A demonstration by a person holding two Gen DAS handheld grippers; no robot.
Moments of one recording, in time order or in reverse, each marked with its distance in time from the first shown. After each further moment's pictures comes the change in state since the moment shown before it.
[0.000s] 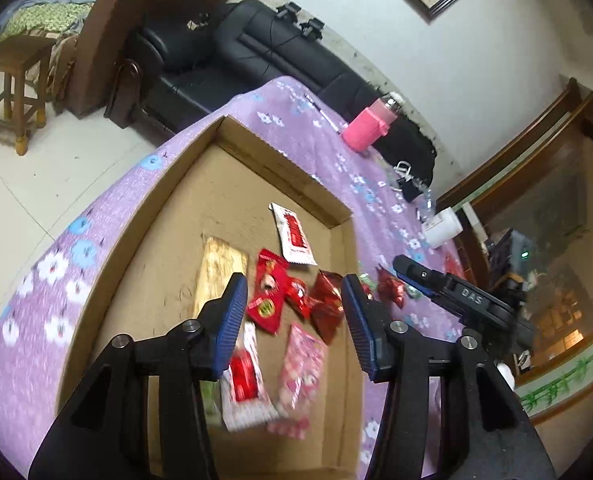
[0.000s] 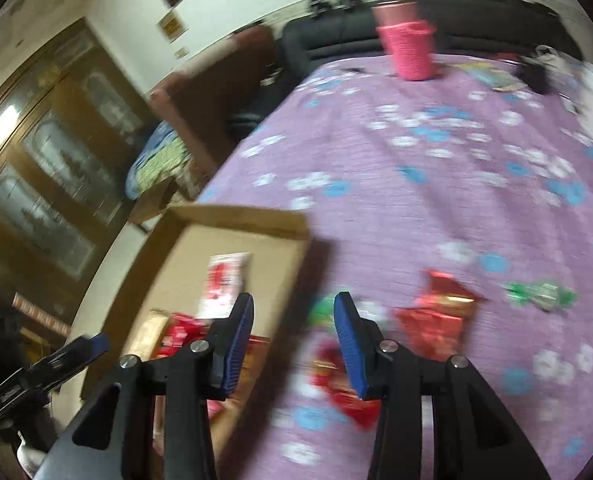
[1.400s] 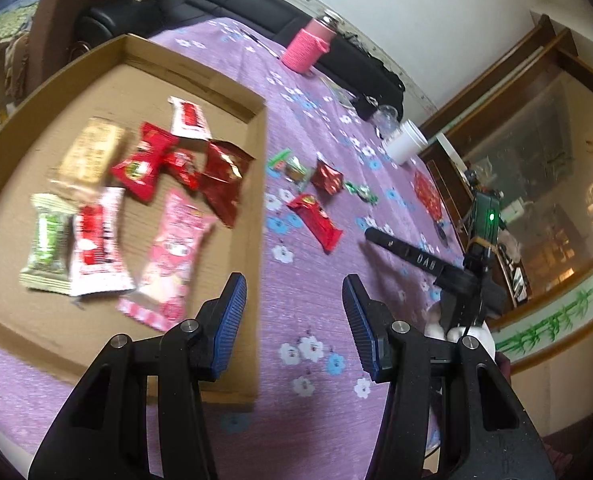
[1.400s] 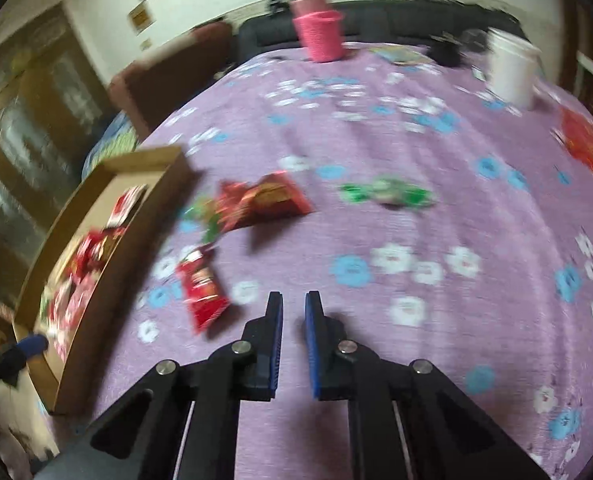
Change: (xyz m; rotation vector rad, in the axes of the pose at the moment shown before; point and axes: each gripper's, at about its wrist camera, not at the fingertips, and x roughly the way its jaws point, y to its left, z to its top) left arm 0.038 -0.083 -0.081 0.140 0.188 -0.051; right arm -0.047 -0.084 -0.067 -0.008 -0.005 -0.168
